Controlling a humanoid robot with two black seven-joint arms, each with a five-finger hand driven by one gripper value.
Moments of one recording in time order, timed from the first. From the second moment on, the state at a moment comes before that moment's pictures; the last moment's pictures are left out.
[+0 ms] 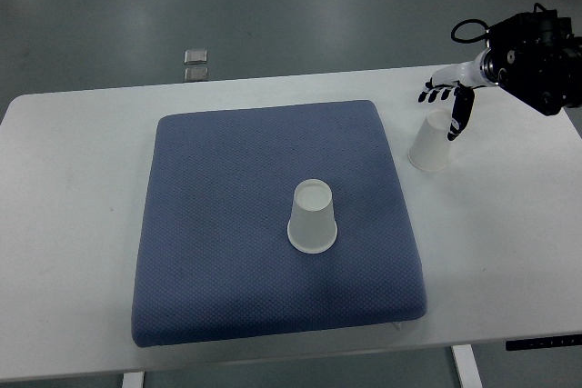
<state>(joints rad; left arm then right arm) 0.00 0.00 0.12 -0.26 0.09 -0.05 0.09 1.38 -0.23 -0.71 0.41 -0.69 0.43 0.14</state>
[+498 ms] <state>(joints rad) 0.00 0.00 0.12 -0.26 0.09 -0.05 0.09 1.29 -0.20 -0.71 0.28 -0.69 0.38 0.14</state>
